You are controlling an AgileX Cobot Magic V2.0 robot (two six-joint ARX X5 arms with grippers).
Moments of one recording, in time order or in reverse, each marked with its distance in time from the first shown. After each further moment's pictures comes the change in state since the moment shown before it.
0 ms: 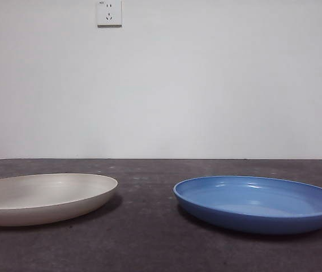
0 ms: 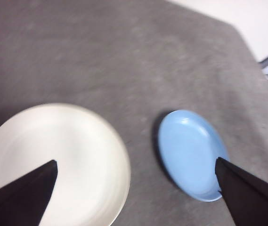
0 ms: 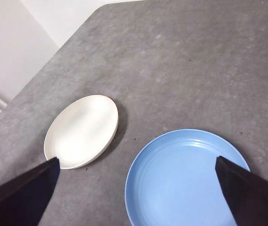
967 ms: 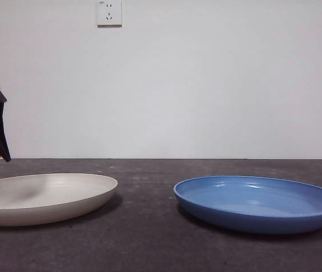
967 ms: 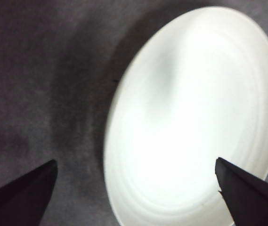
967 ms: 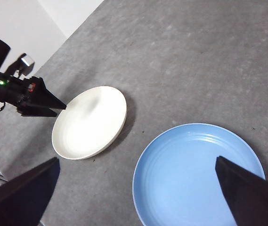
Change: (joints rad) left arm 0.154 0.637 0.001 -0.014 -0.062 0.088; right arm 0.042 0.000 0.000 -0.013 0.000 -0.008
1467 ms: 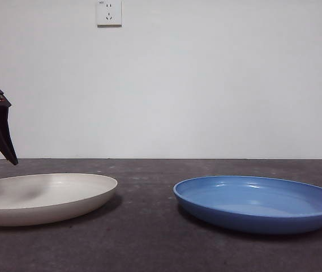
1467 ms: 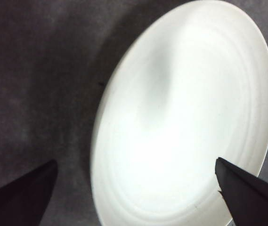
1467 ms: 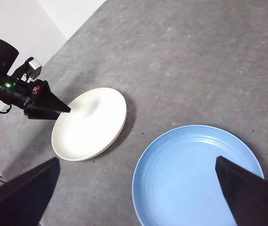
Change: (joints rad) left arm 0.000 0.044 0.000 0.032 0.063 0.024; right arm 0.000 0.000 0.000 0.006 0.000 0.000
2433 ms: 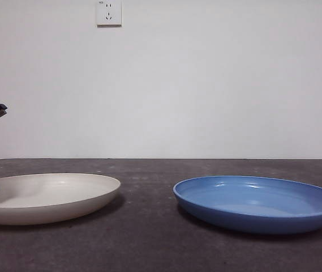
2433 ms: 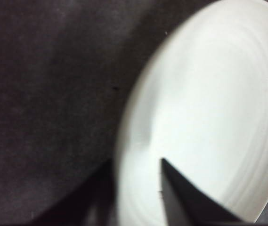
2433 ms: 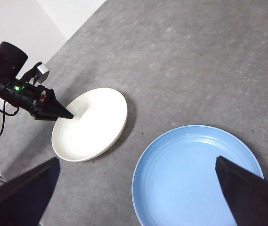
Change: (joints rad) left arm -0.006 0.073 0.002 0.029 -0.005 -0.011; right arm 0.000 0.000 0.000 0.001 0.000 0.000
